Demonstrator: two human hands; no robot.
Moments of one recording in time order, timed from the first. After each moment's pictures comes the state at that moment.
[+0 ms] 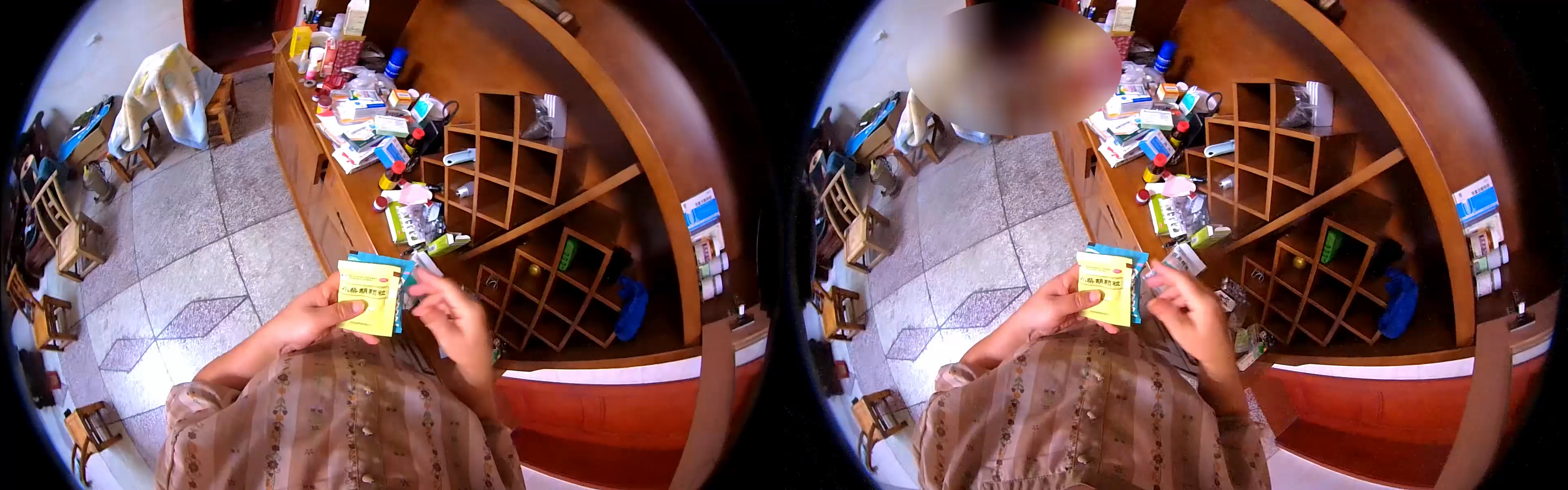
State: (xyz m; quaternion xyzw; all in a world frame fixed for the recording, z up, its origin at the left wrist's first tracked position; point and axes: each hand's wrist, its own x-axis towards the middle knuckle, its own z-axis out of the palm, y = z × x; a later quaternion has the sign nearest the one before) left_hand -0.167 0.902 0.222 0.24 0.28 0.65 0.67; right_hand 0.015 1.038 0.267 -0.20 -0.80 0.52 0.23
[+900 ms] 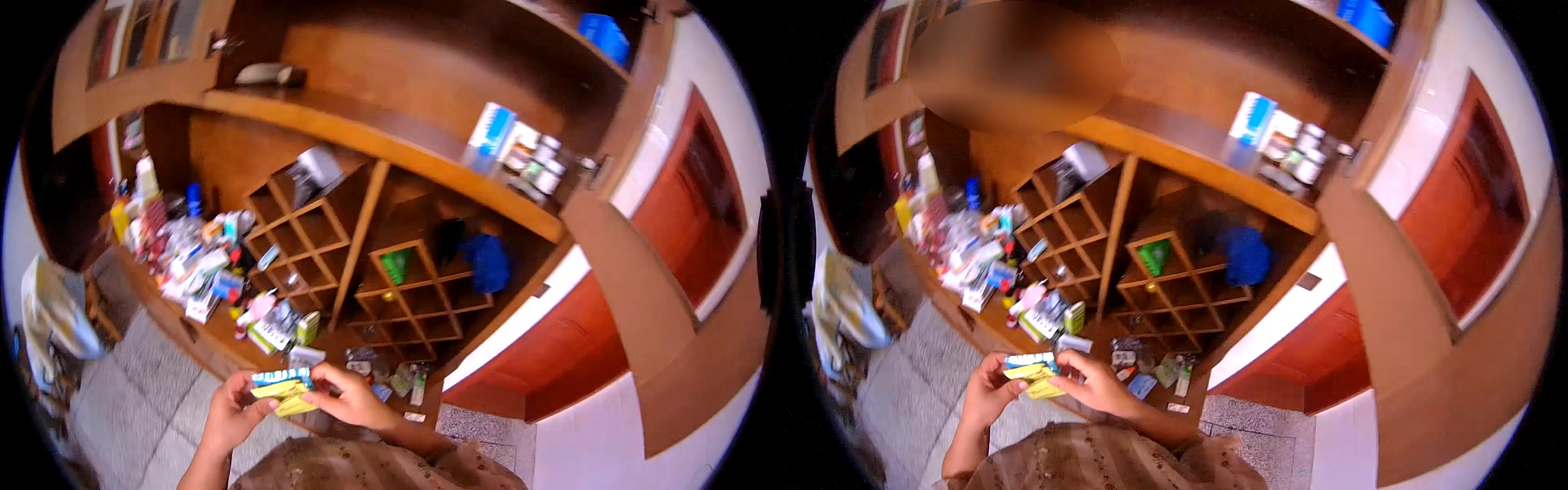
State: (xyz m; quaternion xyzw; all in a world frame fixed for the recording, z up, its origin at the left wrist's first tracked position) left_hand -0.155 0.952 0.261 0.47 0.43 0.58 0.51; right_hand 0.053 1.028 0.269 -0.25 -0.76 0.49 0.35
